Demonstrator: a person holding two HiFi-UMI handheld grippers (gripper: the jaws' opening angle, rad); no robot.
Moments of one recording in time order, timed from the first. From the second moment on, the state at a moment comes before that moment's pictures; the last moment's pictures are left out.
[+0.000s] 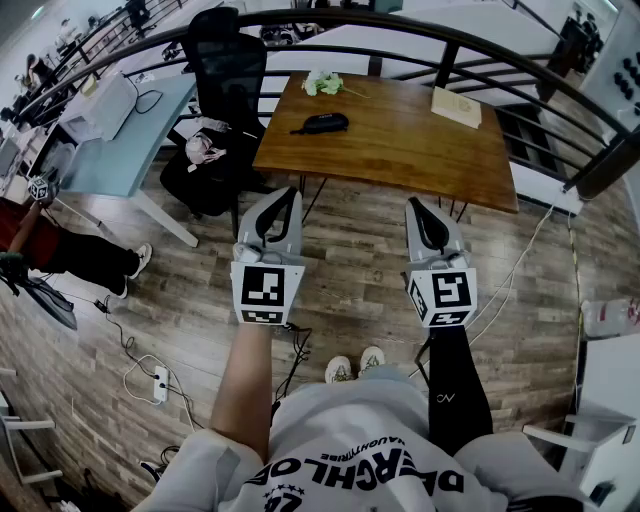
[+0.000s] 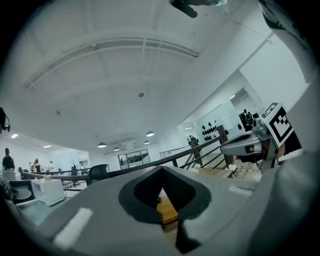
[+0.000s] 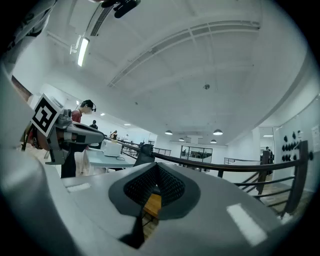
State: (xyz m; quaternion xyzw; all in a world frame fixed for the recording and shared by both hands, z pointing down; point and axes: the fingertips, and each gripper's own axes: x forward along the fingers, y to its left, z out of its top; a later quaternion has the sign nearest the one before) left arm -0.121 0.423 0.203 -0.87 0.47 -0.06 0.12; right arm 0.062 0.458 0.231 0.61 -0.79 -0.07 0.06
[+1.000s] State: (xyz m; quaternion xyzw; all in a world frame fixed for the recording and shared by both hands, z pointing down) left arm -0.116 0.426 0.205 -0.87 0.47 -0.03 0.11; right arm 0.066 0.458 0.240 0.61 -0.79 -0.05 0.05
